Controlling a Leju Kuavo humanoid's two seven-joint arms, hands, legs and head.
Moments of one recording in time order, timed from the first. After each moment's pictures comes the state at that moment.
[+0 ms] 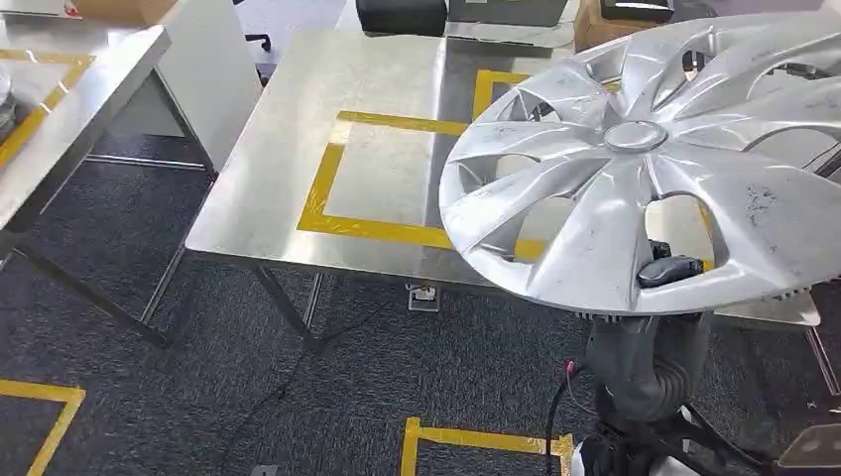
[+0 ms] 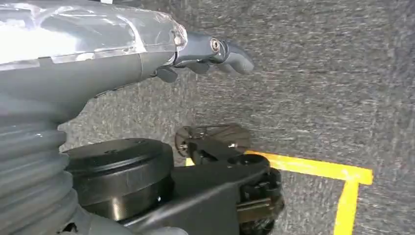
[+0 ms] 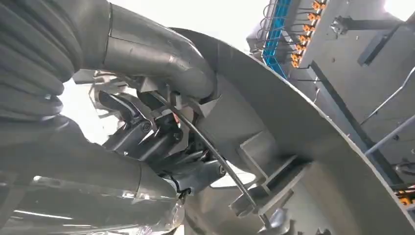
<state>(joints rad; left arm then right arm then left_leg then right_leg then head) -0.11 0.03 -1.03 -0.23 0.90 0.26 -0.06 -0.01 -0.25 0.55 -2.22 -0.33 -0.28 -0.47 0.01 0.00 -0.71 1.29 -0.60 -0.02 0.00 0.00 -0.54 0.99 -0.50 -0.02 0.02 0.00</state>
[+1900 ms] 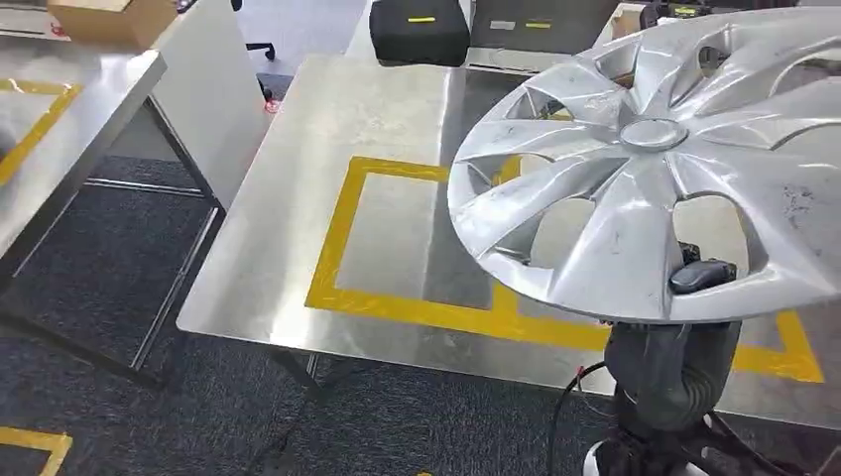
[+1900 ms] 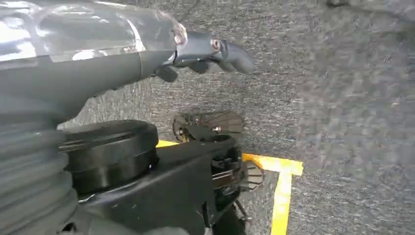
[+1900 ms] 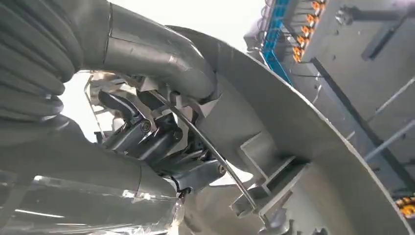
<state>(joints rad) -0.12 0.01 -1.03 -0.23 0.92 0.26 -0.06 -0.04 -0.27 0.55 -2.23 -0.37 -0.26 -0.48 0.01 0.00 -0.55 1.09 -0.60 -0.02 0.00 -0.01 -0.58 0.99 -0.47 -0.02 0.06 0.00</state>
